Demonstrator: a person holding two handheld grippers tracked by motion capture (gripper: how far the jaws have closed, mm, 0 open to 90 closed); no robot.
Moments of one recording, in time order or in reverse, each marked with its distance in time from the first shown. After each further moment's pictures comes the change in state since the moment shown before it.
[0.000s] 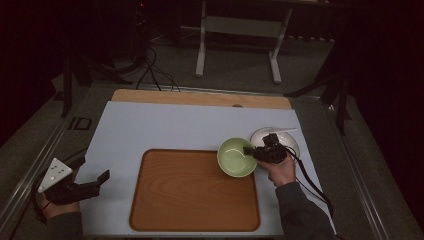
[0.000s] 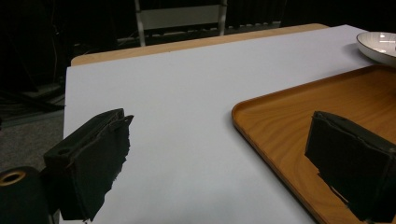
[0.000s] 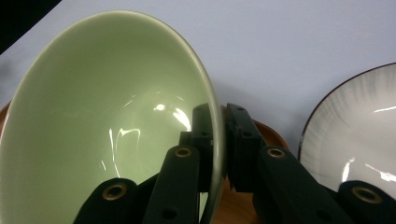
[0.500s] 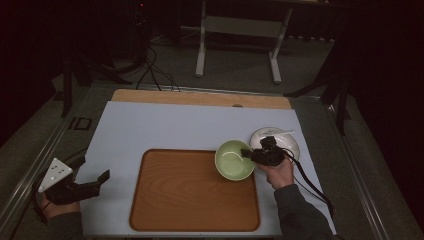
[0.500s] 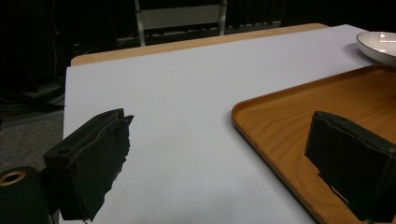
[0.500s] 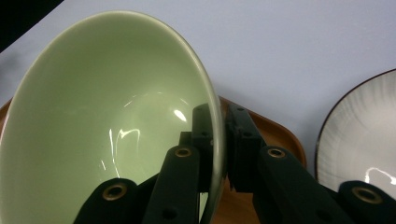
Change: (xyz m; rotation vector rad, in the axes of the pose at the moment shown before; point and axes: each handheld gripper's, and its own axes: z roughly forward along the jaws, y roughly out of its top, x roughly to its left) left arm 0.000 0.000 0.000 -0.001 0.000 0.001; right arm 0.008 -0.005 0.002 -0.001 0.014 -0.028
